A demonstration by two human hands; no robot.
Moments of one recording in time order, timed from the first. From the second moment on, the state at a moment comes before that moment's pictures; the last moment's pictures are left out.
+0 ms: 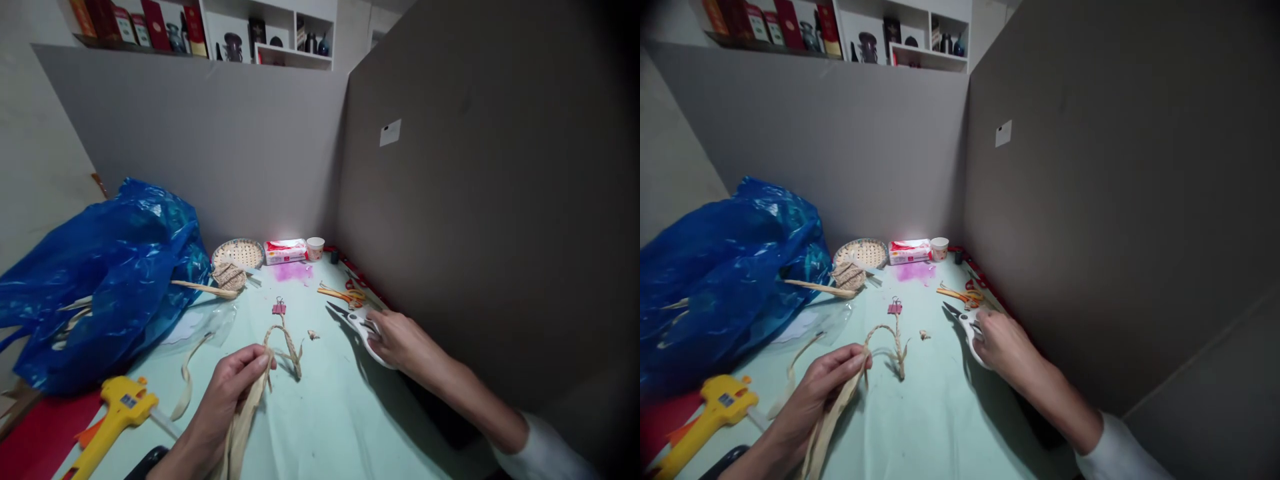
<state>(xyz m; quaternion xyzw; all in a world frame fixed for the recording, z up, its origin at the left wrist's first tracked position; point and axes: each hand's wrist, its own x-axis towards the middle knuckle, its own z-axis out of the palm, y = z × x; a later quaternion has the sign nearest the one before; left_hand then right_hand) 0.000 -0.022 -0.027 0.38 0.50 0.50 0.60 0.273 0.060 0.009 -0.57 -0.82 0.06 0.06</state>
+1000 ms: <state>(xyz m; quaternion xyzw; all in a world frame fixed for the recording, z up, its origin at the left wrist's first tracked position) 0.005 -0.032 -0.027 0.54 0.57 0.50 0.37 0.157 0.020 -0.008 -0.34 -0.68 0.54 0.35</state>
